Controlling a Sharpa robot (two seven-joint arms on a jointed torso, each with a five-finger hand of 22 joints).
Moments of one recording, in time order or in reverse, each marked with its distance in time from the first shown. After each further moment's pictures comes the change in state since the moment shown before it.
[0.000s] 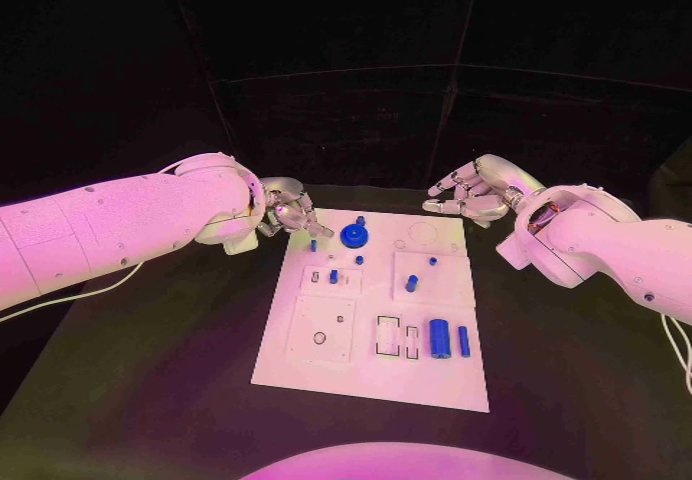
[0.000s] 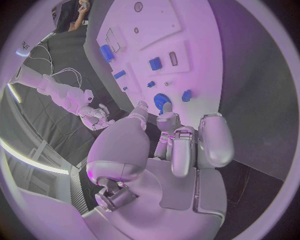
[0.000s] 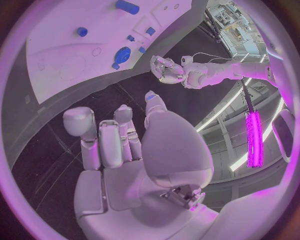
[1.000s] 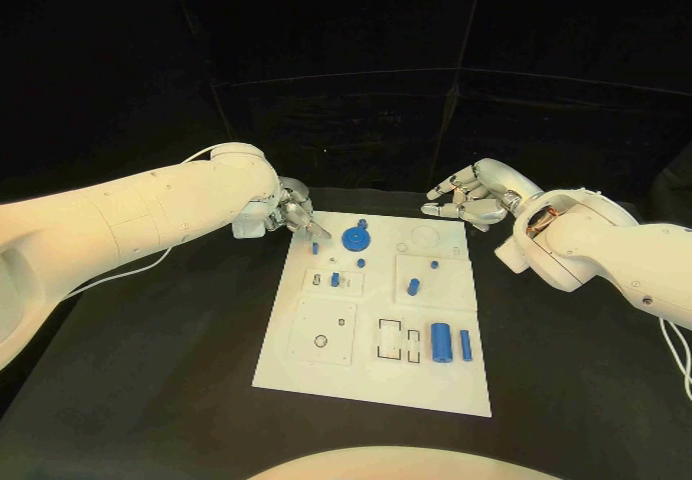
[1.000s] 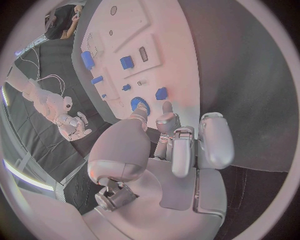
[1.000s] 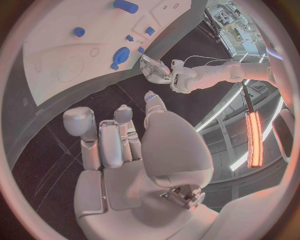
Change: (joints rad) left arm -0.013 0.202 -0.004 -0.328 -0.078 0.203 0.000; left_hand -0.003 0.027 -0.055 0.030 0.000 0.053 -0.011 0.000 -0.023 0.007 -0.007 0.020 0.021 0.000 0.000 0.000 0.000 0.000 0.007 0.007 0.014 0.030; right arm 0.000 0.012 0.000 -0.006 0.002 0.001 0.002; right_hand 0.004 0.004 0.000 0.000 0.005 0.000 0.000 0.000 0.000 0.000 0.000 0.000 0.000 0.000 0.000 0.000 0.000 0.000 0.000 0.000 0.000 0.000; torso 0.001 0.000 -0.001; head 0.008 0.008
